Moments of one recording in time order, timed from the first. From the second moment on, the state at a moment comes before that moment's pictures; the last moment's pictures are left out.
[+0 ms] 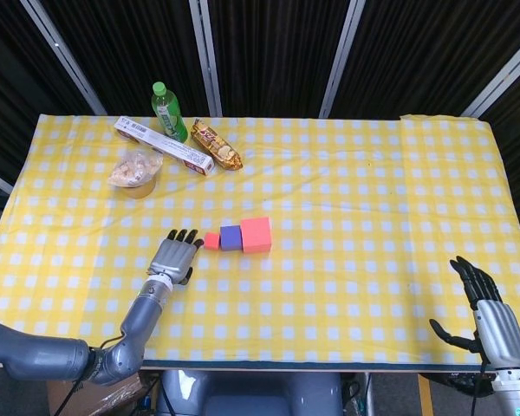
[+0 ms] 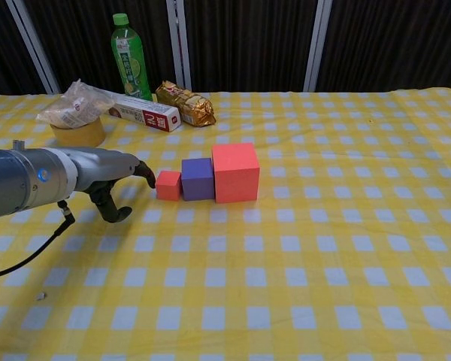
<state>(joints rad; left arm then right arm) -0.97 -1.58 -0.14 -1.72 0.34 1.10 0.94 0.04 -1.02 0.01 -1.81 -1.55 1.46 0.27</state>
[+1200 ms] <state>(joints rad) -1.01 -1.63 -0.13 -1.69 0.31 1.12 0.91 0.03 -1.02 0.01 -1.81 -1.56 1.47 0.27</state>
